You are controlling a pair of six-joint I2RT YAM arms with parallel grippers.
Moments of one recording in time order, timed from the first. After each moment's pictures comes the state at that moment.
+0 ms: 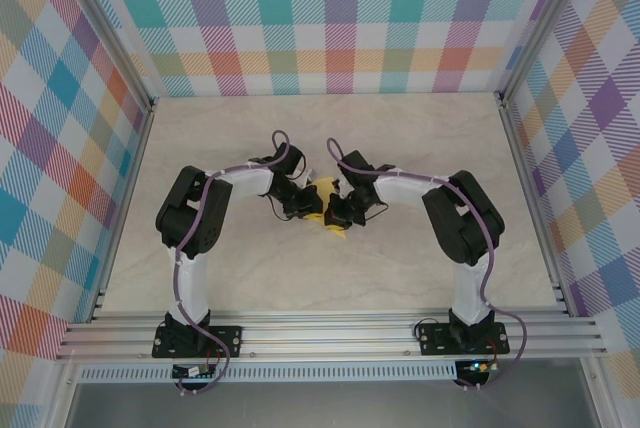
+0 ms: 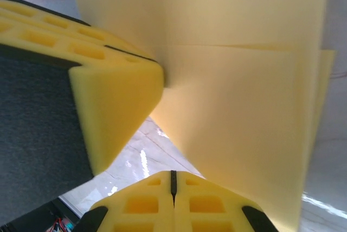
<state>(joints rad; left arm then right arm) -0.46 2.04 1.28 -0.49 0.60 -0.52 0.63 1.96 1.22 -0.50 -0.57 0.69</state>
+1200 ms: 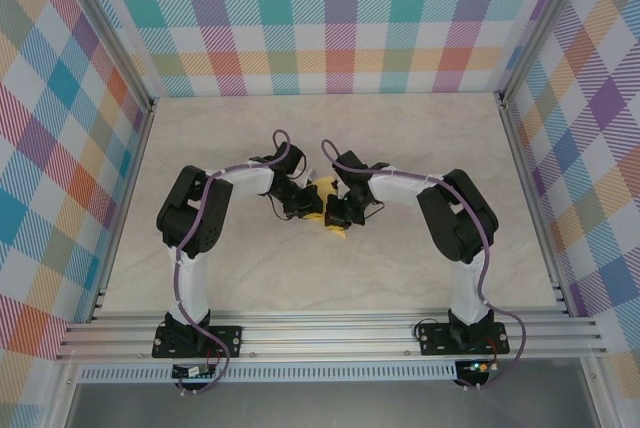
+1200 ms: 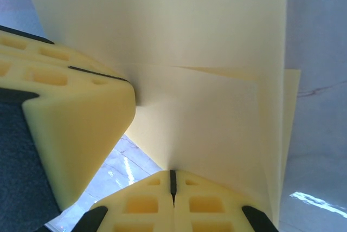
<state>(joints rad) -0.46 2.05 1.30 -0.51 0.60 -0.51 0.65 2.00 1.27 -0.57 -0.47 0.68</state>
